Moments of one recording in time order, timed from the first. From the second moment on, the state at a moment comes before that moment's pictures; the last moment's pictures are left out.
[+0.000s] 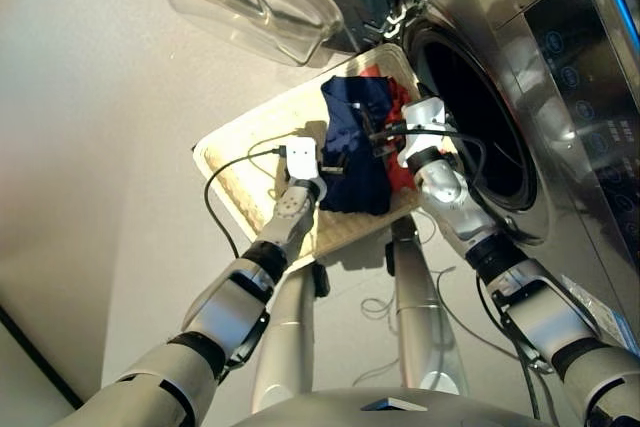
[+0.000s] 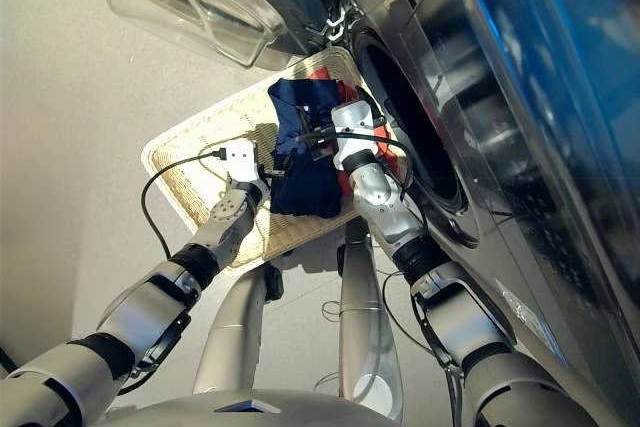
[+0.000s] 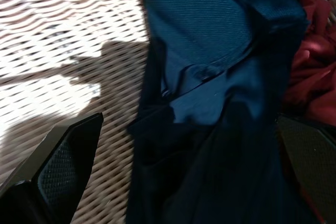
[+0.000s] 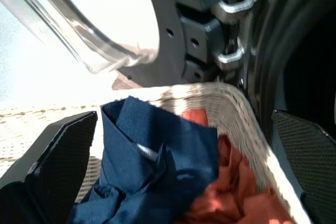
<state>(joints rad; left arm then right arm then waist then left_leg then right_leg) -0.77 0.06 -0.46 1.02 -0.64 -0.27 0.06 -0.65 -0.34 0.52 0.41 0.32 -0.34 -0.14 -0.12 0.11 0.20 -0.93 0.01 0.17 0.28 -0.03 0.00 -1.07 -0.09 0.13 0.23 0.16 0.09</state>
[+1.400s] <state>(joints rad) -0.64 0.11 -0.39 0.64 -1.02 -0.28 -0.04 -0.59 -0.34 0.57 0.61 0.20 -0.31 -0.07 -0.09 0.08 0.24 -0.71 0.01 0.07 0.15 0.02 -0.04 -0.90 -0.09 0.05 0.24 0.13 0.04</state>
